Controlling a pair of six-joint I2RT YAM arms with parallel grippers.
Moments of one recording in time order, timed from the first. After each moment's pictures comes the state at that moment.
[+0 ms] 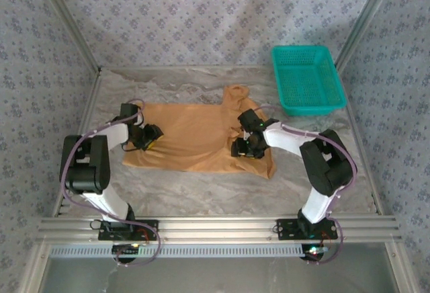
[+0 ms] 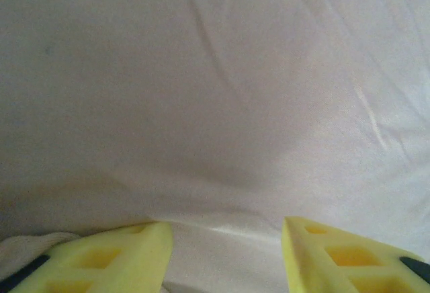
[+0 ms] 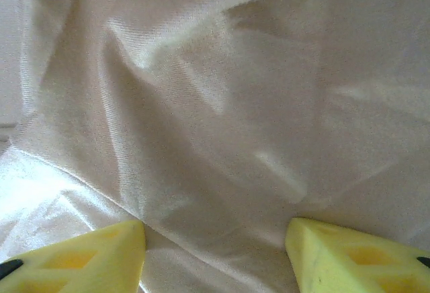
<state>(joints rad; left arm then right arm) -0.03 1.67 0.86 -0.36 0.34 -0.67 0.56 1.72 1.00 -0.57 -0.17 0.54</state>
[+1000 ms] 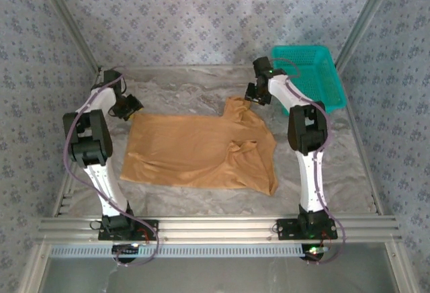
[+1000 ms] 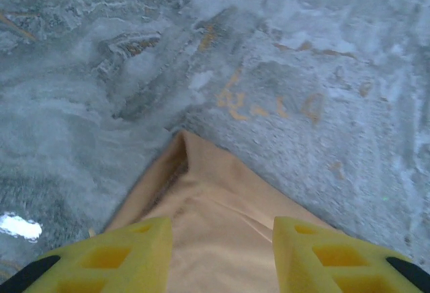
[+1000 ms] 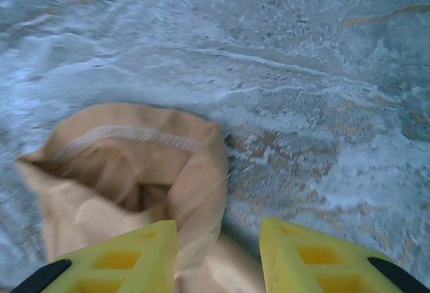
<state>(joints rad) 0.12 2.05 1.57 -0.75 0.19 -0.53 0.26 2.33 2.00 -0.84 -0.08 0.50</state>
